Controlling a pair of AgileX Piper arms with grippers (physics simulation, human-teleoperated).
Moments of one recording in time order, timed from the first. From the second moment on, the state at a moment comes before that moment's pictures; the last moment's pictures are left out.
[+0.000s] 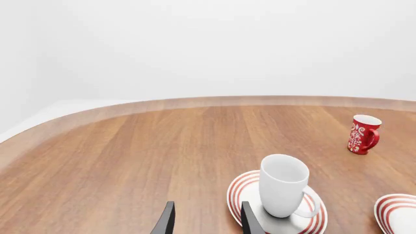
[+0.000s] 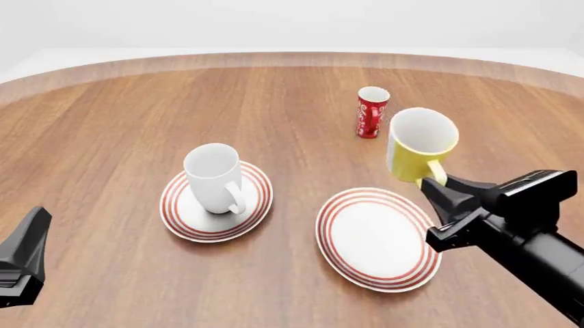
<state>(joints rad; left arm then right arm) 0.00 0.01 0.00 0.00 0.00 0.40 0.97 -0.17 -0.53 -0.03</state>
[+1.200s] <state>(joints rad) 0.00 0.01 0.00 0.00 0.00 0.47 0.69 -0.01 -0.29 0.01</state>
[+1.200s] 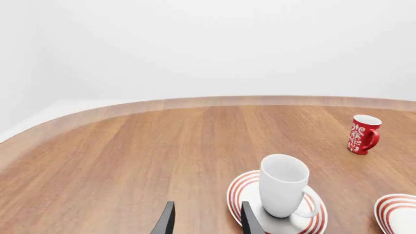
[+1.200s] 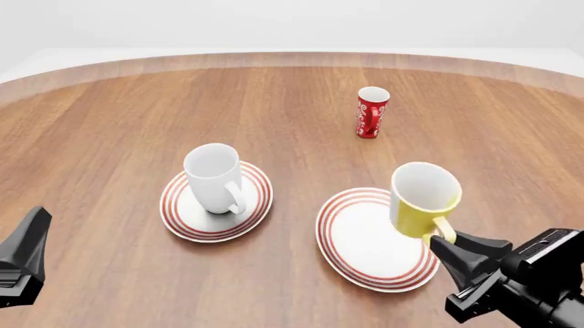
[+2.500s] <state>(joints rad) 0.00 0.01 0.00 0.00 0.00 0.52 1.26 0.00 -0.74 0.06</state>
